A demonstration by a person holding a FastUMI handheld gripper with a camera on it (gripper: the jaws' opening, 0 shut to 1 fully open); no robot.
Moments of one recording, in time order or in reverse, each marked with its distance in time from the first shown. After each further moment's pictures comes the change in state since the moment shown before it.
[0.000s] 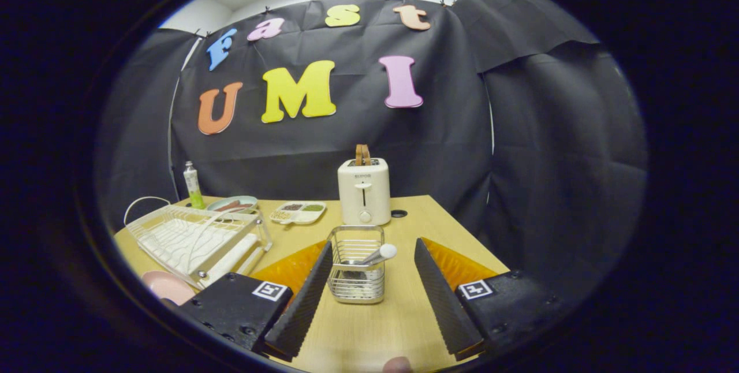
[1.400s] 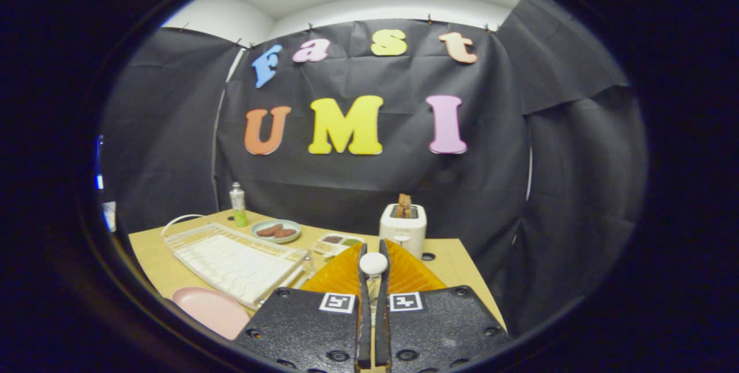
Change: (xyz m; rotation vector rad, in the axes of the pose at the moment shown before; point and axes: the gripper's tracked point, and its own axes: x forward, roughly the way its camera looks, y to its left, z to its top) arm -0.115 0.084 0.112 -0.174 -0.120 0.263
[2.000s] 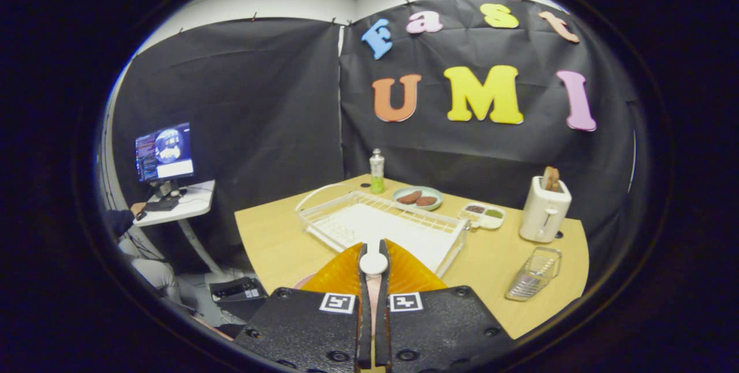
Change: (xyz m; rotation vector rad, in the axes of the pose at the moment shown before) arm -0.042 0.199 -0.070 -0.144 0.250 0.535
